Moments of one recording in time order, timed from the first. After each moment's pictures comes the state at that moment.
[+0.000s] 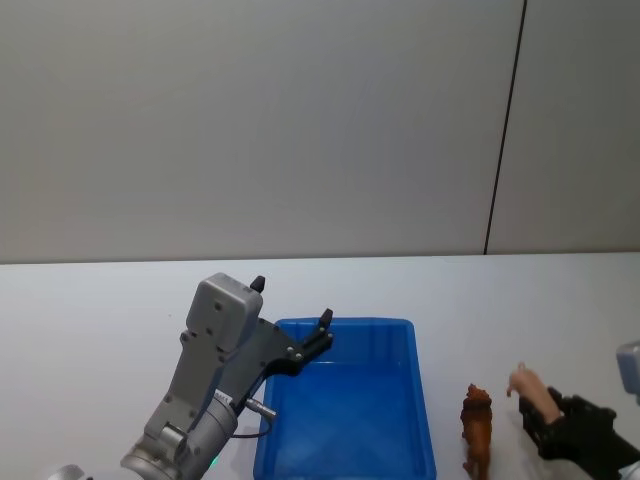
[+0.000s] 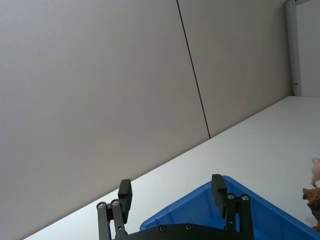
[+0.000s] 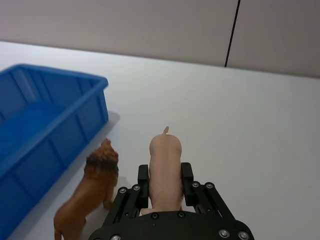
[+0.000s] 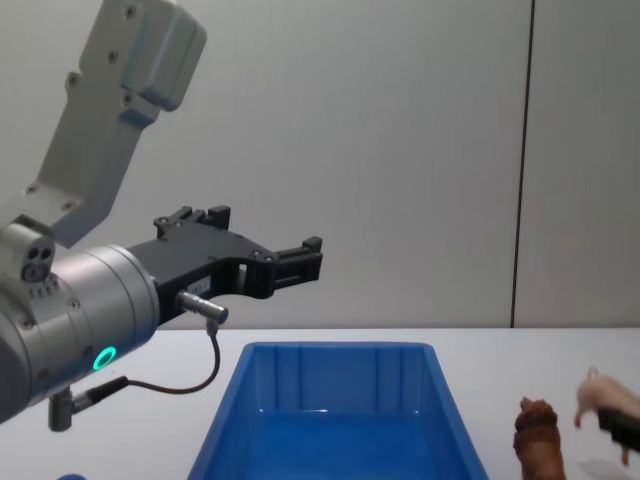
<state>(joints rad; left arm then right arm) -0.24 0.38 0.45 -1.63 -0.20 0.01 -0.01 0.06 0.35 -0.21 -1.51 0.31 0.17 0.18</state>
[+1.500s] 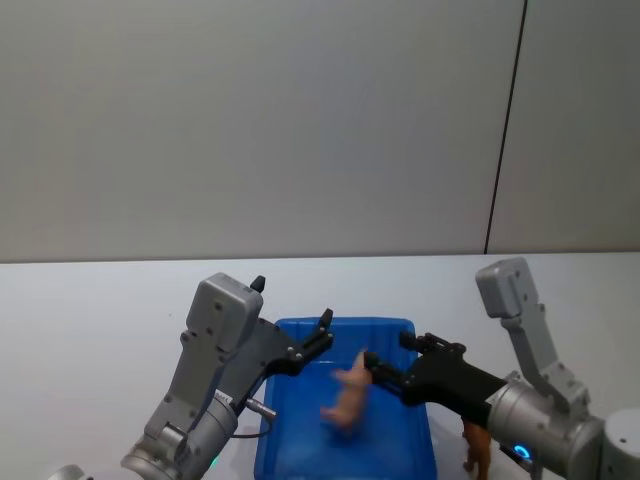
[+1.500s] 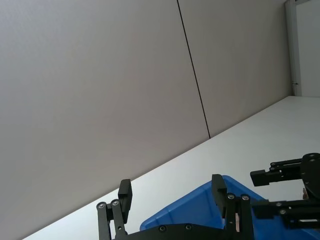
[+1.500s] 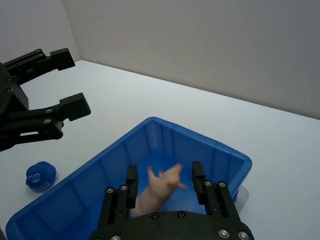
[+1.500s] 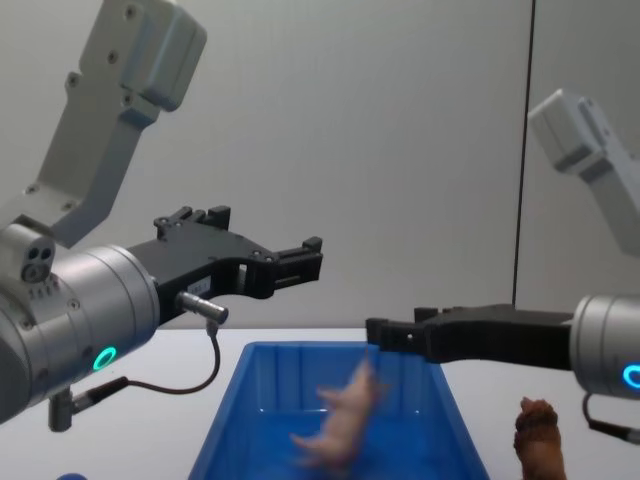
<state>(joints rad) -0.24 0.38 0.45 -1.63 -0.20 0.01 -0.01 0.30 0.19 -0.32 -1.43 0.26 0.28 0.45</state>
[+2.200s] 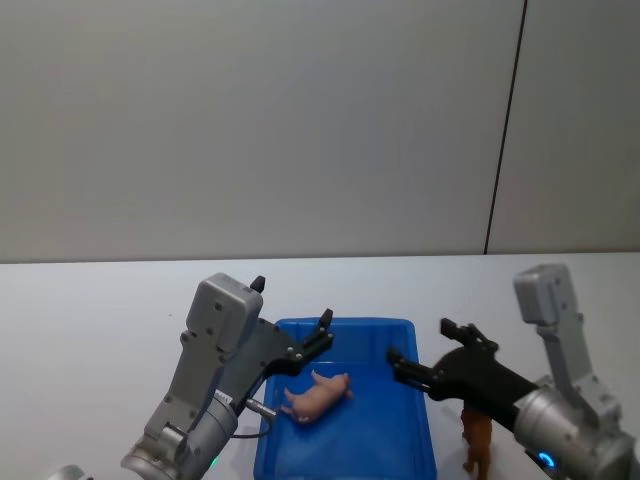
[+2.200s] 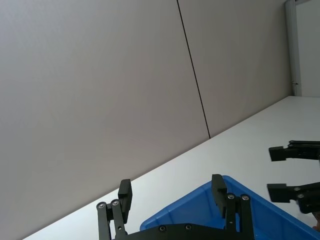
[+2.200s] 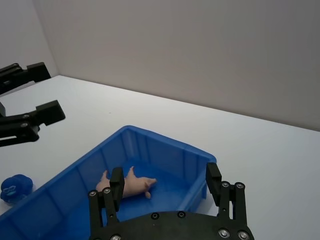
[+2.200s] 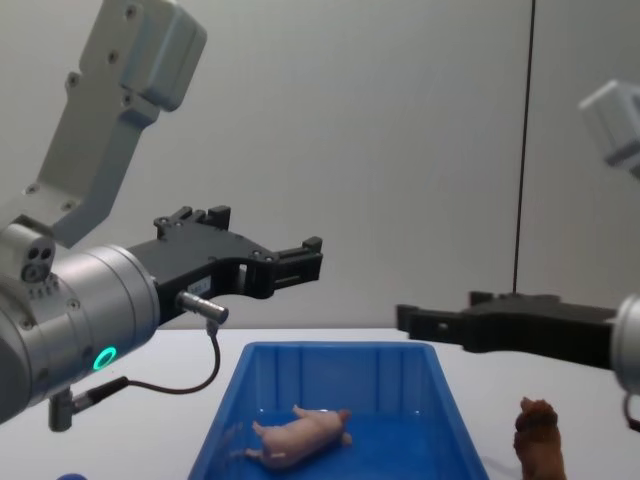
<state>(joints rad) -0.24 0.38 0.45 -1.63 -0.20 0.01 -0.01 0.25 0.22 -0.31 -1.49 0.30 0.21 0.35</state>
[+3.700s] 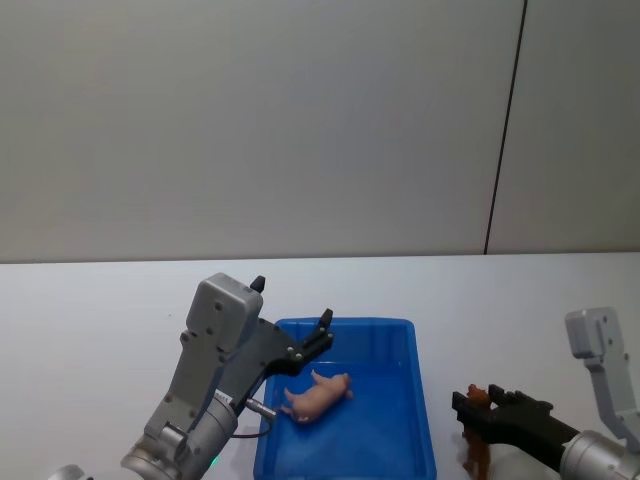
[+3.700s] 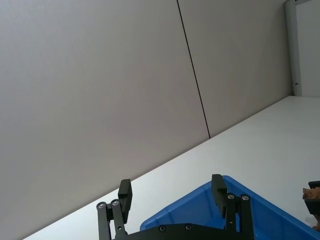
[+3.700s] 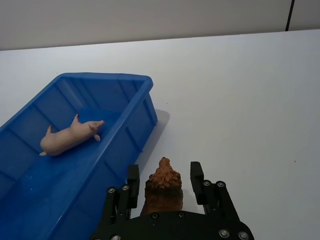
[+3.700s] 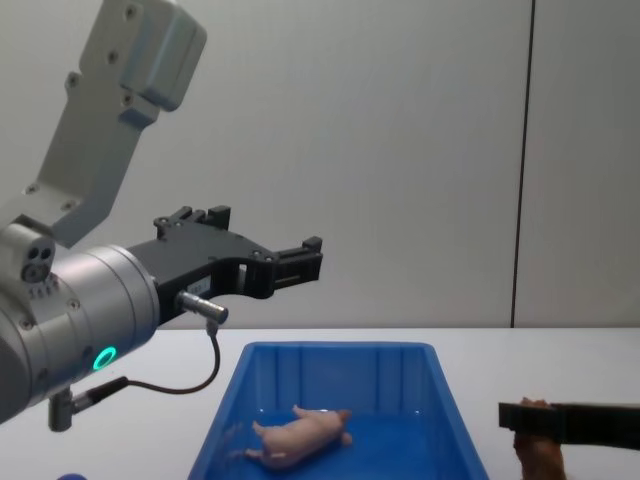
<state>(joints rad) -0.24 0.38 0.45 -1.63 -0.20 0.01 -0.01 0.19 0.28 -0.26 -1.46 0.47 0.38 0.23</state>
